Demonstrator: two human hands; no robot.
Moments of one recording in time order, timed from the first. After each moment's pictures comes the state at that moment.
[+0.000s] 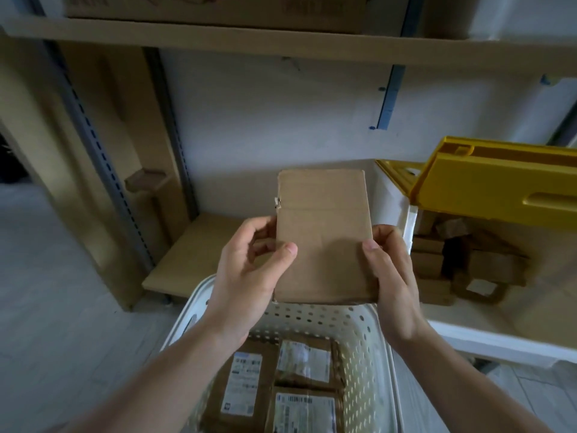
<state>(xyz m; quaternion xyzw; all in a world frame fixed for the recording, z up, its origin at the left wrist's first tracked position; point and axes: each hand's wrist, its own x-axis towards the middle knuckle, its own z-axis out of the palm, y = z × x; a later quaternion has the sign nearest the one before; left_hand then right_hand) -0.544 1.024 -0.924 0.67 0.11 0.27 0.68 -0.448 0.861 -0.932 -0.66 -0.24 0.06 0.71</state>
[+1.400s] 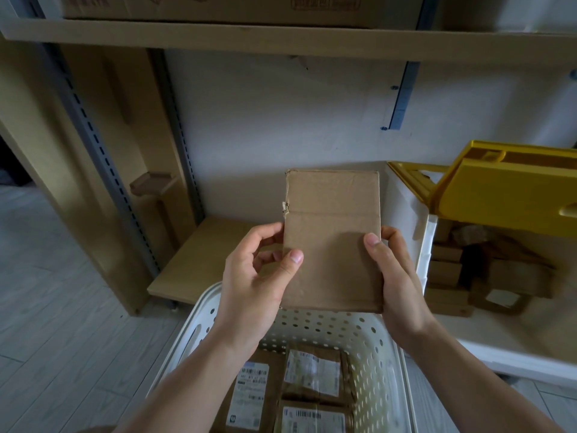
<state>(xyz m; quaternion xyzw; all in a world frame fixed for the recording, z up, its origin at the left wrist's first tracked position) -0.526 1.034 -0.936 0.67 0.11 0.31 0.67 -0.416 0.880 -0.939 -0.60 -0.19 0.15 0.76</state>
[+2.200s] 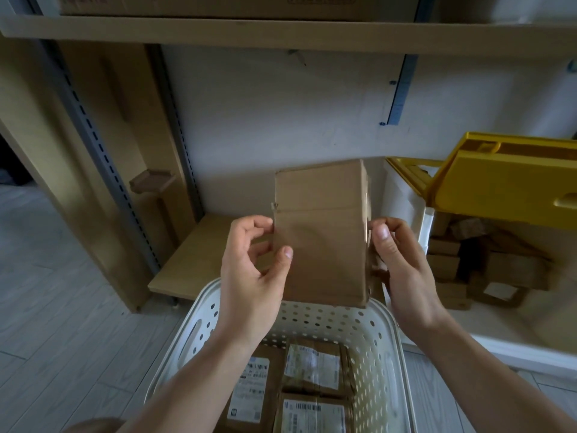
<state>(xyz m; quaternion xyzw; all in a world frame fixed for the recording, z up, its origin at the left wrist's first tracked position) -0.525 1.032 -0.944 0.72 0.12 0.38 0.57 -0.419 0.868 -0.930 -0.64 -0.24 0.09 0.73</state>
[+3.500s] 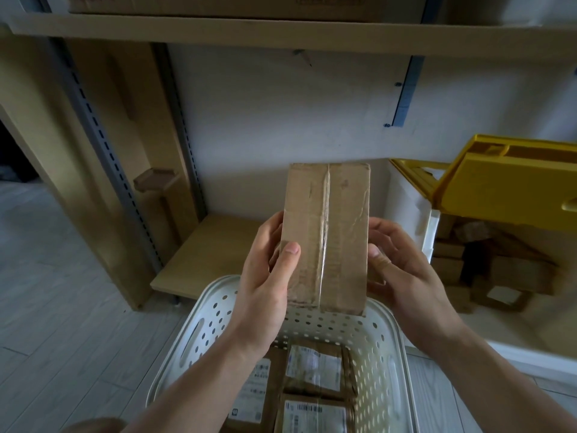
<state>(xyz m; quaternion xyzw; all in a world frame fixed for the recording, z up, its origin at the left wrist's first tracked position) -0.530 1.020 -0.938 0.61 0.02 0.28 0.74 -0.422 0.860 -0.932 -0.62 -0.28 0.18 0.71</state>
